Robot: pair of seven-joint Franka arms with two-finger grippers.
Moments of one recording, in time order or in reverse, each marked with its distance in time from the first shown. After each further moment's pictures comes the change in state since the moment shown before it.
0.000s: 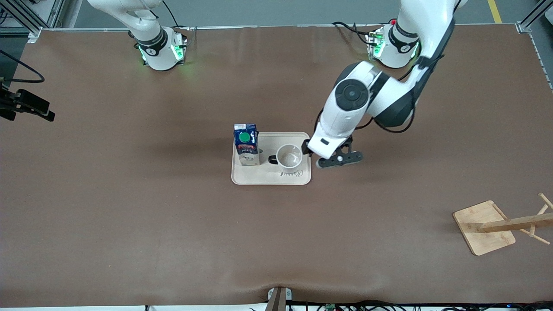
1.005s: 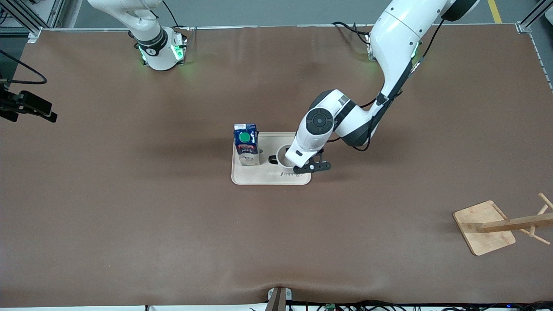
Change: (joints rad) left arm -0.067 0.207 0.000 0.028 0.006 0.130 -0.007; right arm 0.000 0.007 0.004 -0.001 0.009 0.000 0.000
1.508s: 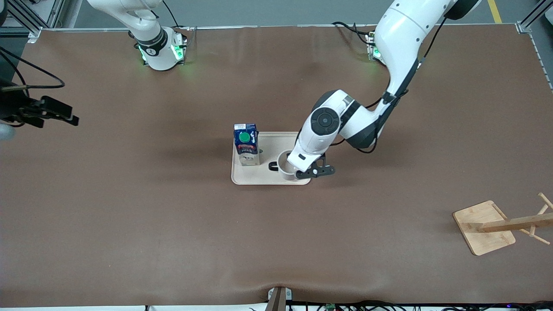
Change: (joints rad) left arm 0.030 -0.042 0.011 0.063 0.002 -0.028 0.000; right arm 0.041 0.028 0.015 -0.002 0.113 0.001 0.000
